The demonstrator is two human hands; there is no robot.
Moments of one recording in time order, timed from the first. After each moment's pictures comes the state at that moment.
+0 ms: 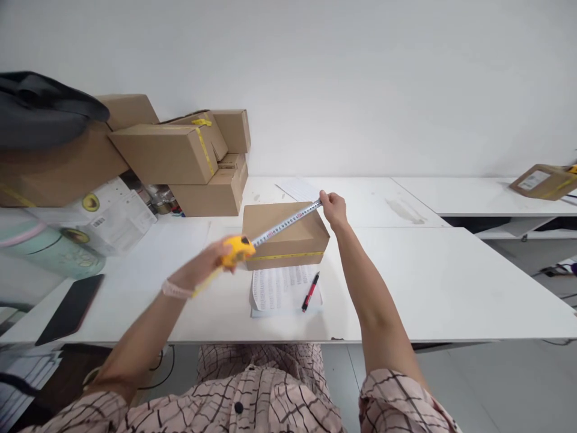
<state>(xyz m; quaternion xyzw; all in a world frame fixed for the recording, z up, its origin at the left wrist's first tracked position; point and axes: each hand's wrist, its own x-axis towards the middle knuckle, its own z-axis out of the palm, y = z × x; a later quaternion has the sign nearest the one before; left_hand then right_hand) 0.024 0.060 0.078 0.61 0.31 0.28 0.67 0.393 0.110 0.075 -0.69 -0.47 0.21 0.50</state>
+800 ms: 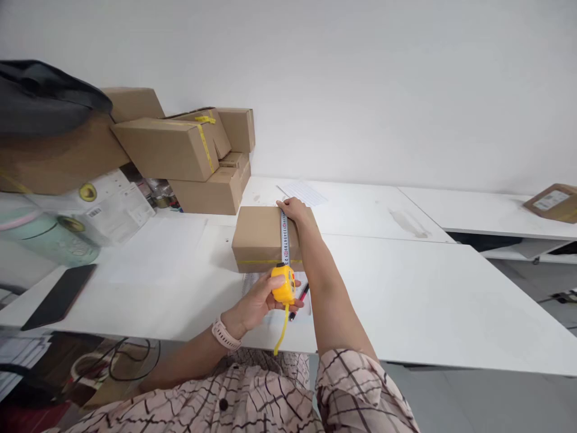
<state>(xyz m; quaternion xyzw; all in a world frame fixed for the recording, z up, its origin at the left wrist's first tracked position) 0.156 -0.038 0.059 0.39 0.27 0.31 0.83 0.329 0.164 0.093 -0.74 -0.61 0.17 0.23</state>
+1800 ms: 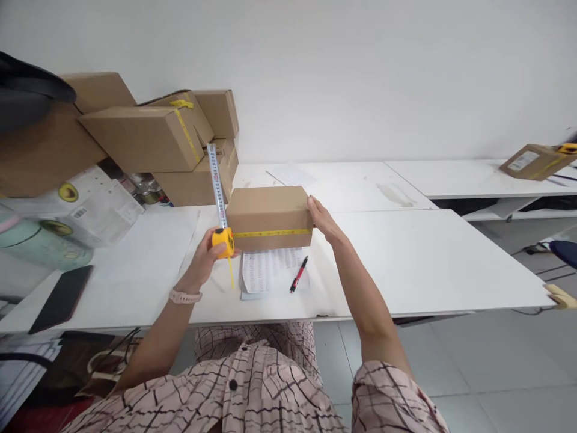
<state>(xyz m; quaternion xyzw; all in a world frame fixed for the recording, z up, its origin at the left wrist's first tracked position) 0.044 0.040 0.032 0.56 0.34 0.45 0.61 0.384 0.029 0.060 -0.66 -0.51 0.33 0.44</state>
